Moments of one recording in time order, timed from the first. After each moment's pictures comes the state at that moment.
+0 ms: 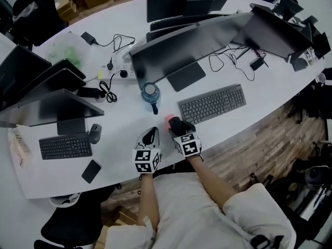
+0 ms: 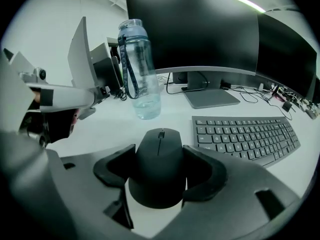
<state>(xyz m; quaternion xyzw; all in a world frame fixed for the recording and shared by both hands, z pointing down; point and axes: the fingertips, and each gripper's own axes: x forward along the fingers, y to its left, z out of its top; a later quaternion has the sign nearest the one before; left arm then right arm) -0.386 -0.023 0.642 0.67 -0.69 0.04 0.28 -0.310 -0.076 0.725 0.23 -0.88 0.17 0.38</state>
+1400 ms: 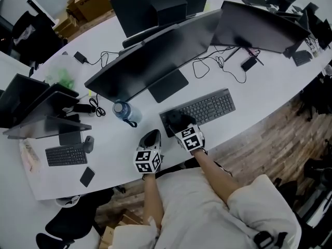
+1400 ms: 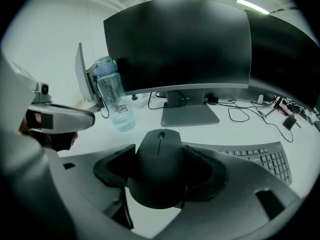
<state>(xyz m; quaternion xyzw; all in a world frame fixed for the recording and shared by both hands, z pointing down) -0.297 -0.112 0.627 0.66 -0.70 0.06 0.29 -0.243 -0.187 0.683 0.19 -0.91 0.15 0.35</state>
